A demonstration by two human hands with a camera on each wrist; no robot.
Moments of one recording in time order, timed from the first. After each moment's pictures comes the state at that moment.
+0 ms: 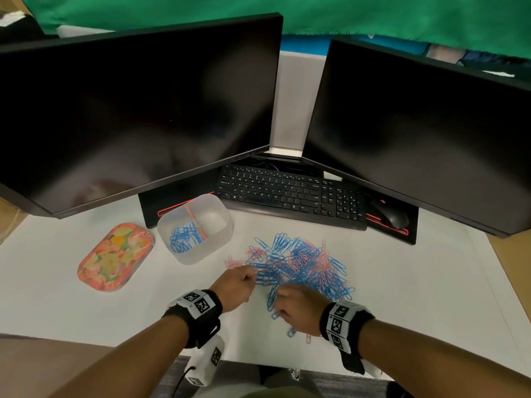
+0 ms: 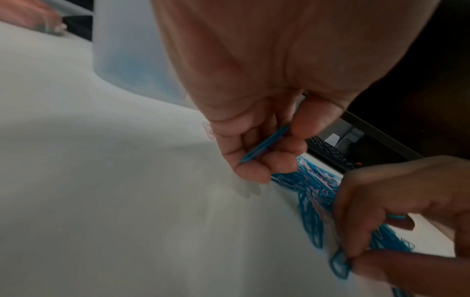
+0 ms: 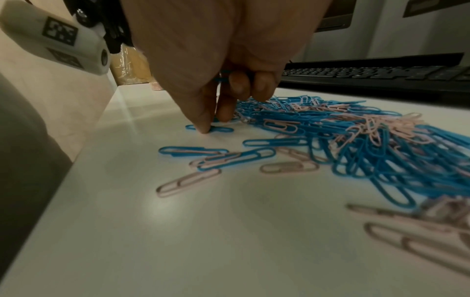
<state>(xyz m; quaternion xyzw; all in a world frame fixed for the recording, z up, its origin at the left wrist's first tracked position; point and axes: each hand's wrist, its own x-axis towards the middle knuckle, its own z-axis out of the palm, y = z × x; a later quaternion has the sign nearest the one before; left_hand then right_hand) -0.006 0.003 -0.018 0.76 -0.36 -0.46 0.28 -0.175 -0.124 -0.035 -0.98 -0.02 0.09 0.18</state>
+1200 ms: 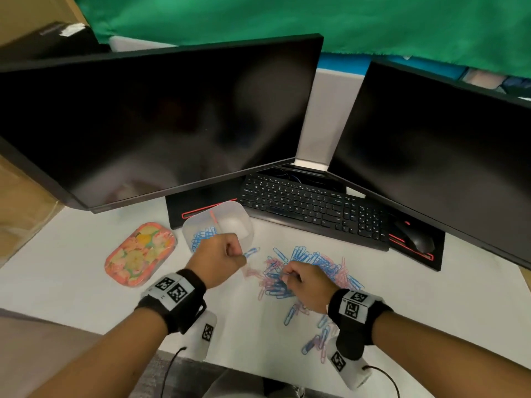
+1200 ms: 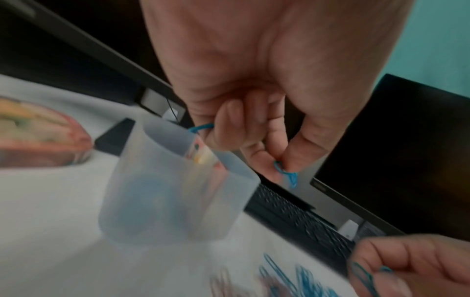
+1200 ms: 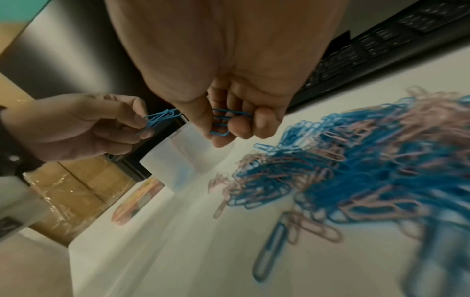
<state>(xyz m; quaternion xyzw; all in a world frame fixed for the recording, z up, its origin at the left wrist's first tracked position) 0.059 0.020 0.050 0.85 -0.32 -0.26 0.33 -0.116 -0.135 0.013 -0.85 0.24 0.07 0.47</state>
